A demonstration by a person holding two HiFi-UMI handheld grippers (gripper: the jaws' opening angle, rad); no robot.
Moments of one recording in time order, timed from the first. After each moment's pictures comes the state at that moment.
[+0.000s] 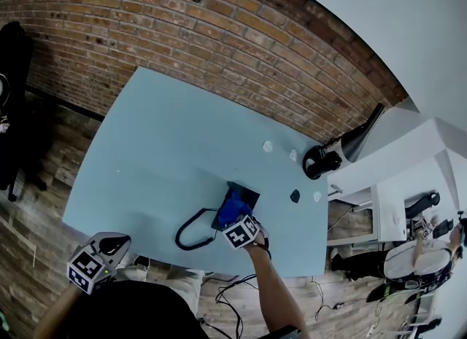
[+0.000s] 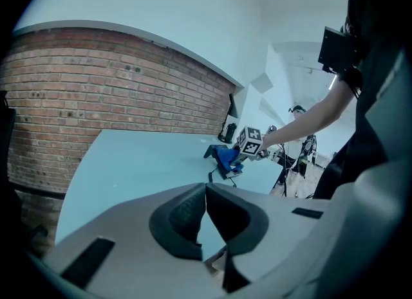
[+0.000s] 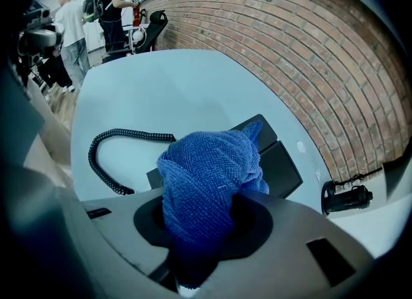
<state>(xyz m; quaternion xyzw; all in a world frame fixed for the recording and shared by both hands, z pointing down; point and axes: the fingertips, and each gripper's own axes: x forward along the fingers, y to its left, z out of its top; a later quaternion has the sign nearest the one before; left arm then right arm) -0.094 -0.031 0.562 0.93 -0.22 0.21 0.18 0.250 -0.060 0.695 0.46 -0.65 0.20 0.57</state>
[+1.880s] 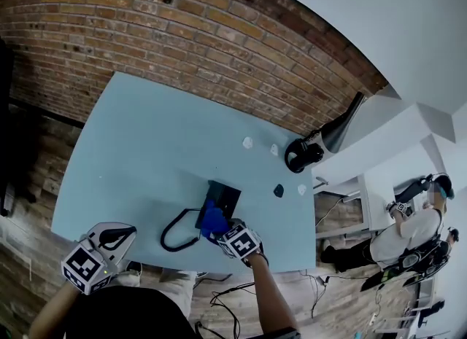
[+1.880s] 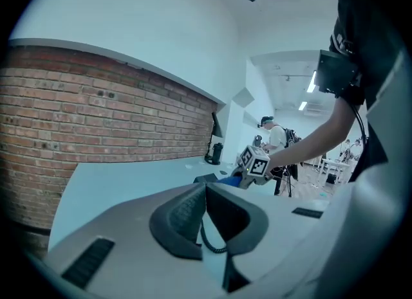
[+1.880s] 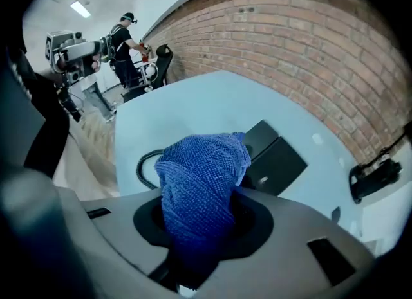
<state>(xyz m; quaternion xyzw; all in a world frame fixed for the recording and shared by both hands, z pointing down) -0.023 -0.051 0.482 0.97 -0.17 0.15 0.11 0.229 -0.024 0.656 0.44 -0.74 0.26 0.45</state>
